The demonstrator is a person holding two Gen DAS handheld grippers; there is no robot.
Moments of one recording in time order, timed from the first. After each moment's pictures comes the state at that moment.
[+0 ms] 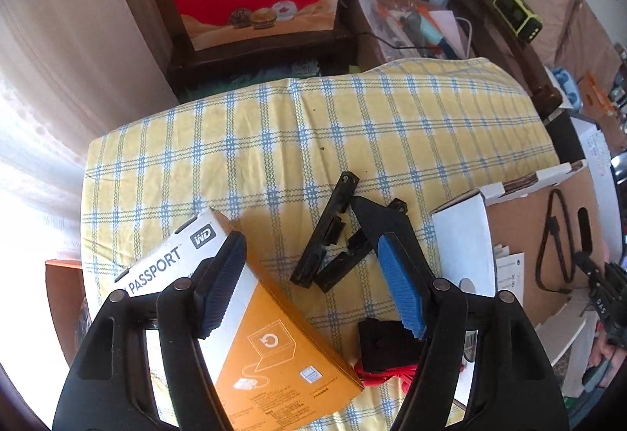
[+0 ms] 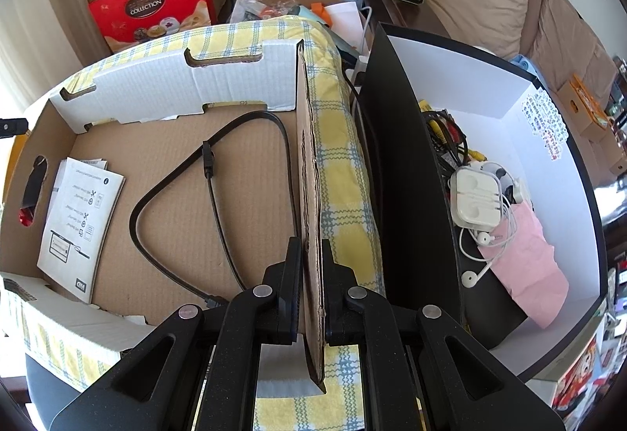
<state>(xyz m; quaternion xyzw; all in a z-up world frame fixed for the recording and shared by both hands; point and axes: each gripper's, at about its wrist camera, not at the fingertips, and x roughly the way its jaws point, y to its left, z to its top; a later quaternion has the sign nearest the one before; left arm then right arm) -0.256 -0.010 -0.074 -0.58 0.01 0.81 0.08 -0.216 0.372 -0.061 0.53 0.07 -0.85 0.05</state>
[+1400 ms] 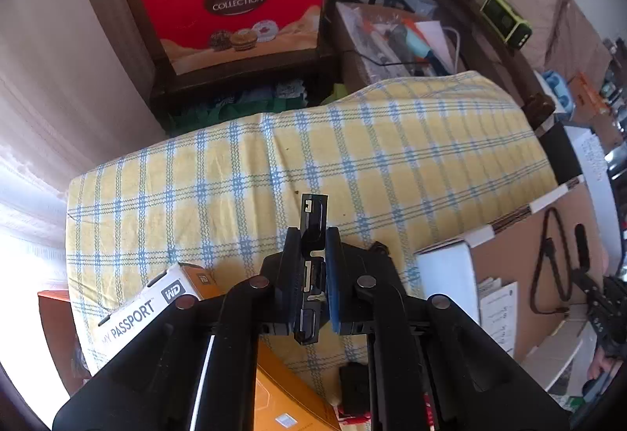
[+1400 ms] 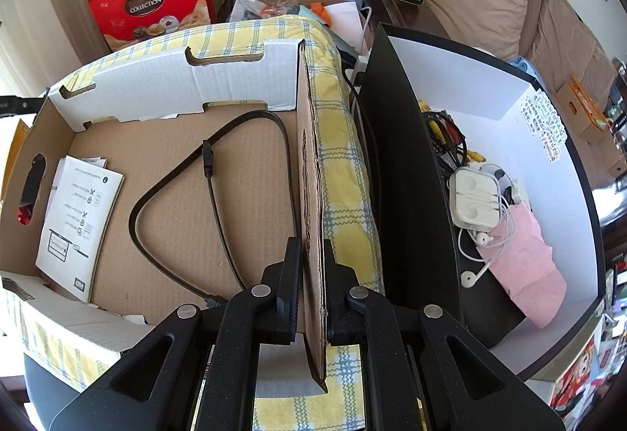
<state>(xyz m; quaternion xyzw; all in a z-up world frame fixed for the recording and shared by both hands) -0.275 0.008 -0.065 -0.55 0.01 0.83 0.10 -0.214 0.373 -0.062 0.53 0.07 -0.85 0.04</state>
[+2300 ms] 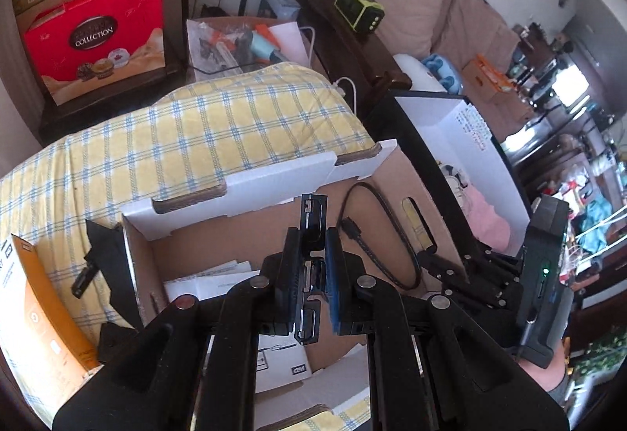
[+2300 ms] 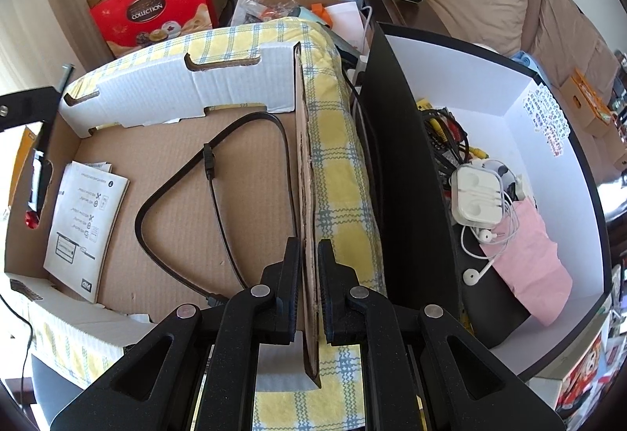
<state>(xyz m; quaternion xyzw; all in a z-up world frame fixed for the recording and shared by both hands) -0.202 0.165 -0.024 -0.53 -0.03 0.80 0.26 -0.214 0.378 -0.058 0.53 0.05 -0.85 0.05</state>
